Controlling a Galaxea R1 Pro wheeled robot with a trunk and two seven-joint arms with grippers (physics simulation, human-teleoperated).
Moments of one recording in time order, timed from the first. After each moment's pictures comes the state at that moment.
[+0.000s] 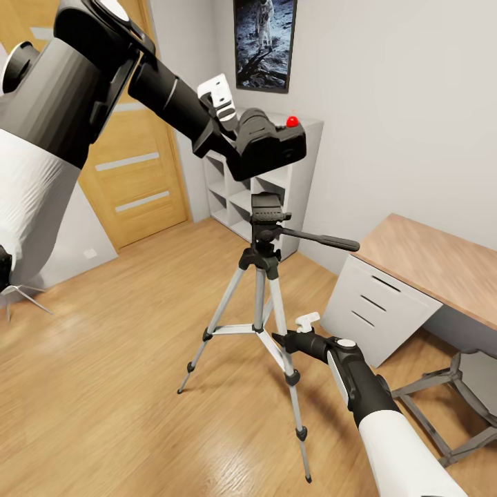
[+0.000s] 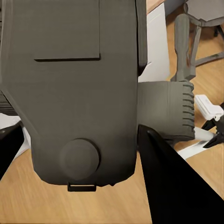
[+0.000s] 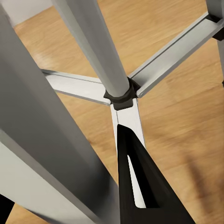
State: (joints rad) left arm -1.89 0.09 -0.60 -0.97 -0.28 0.74 -1.47; right arm -0.69 0.08 -0.10 -0.85 0.21 0.33 0.60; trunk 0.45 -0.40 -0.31
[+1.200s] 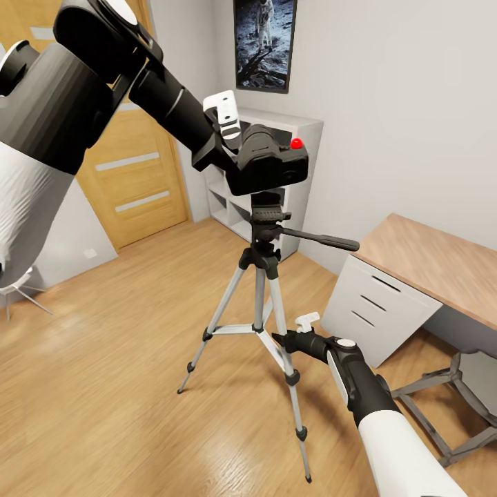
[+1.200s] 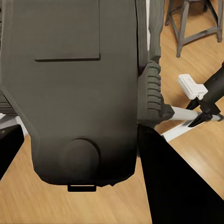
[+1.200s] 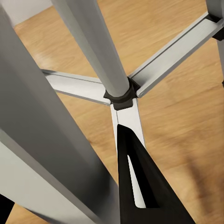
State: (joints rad) left arm -1.89 0.14 -0.71 -1.10 -0.28 0.83 -1.54; right arm -0.69 0.08 -0.10 -0.85 0.21 0.33 0.60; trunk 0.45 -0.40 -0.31
